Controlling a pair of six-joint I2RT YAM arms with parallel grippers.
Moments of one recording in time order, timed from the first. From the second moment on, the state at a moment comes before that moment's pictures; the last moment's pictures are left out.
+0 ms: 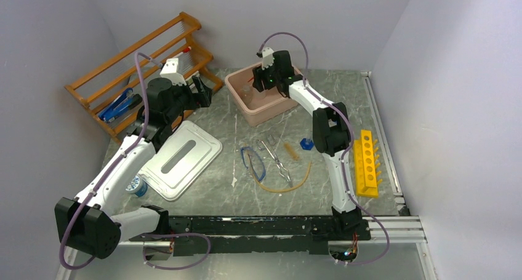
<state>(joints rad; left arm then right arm) -0.33 1.17 1.01 -0.07 -0.02 -0.35 0.38 2.37 2.00 -0.16 -0.28 -0.14</state>
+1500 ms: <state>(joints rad) -0.35 0.91 0.92 -0.18 0.06 -0.41 0.61 1.37 1.38 -0.40 -0.04 0.20</state>
